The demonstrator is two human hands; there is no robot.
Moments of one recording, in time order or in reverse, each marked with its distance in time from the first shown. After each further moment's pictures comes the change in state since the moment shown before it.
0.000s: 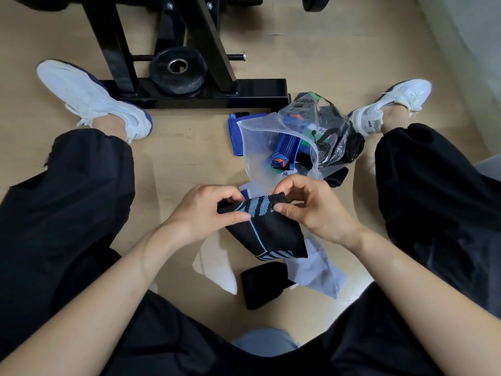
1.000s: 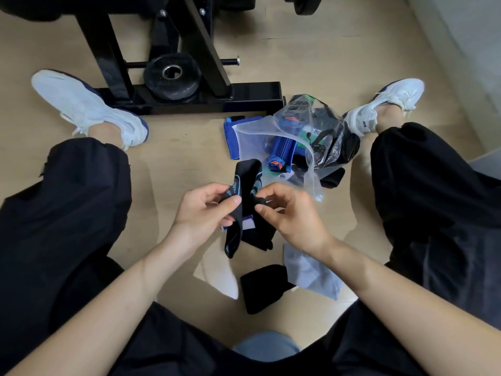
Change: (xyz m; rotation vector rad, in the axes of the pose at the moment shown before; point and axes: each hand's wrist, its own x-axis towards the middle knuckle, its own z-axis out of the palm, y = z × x) left_hand -0.002 0.015 0.018 -0.680 0.223 -0.391; right_hand 0.005 0.013 0.037 -0.058 0.192 0.029
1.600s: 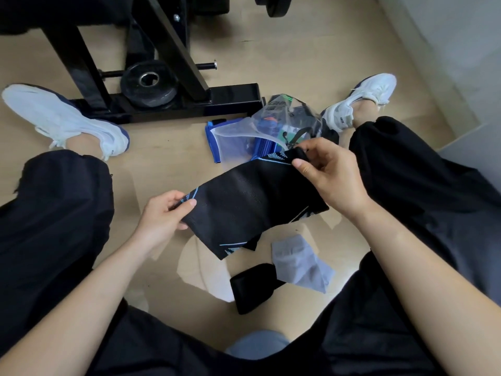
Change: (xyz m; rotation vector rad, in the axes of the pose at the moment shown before) left_hand 0.031 -0.031 -0.039 0.220 0.014 -0.006; right_hand 0.014 -0.005 -0.105 -0.238 0.282 -0.110
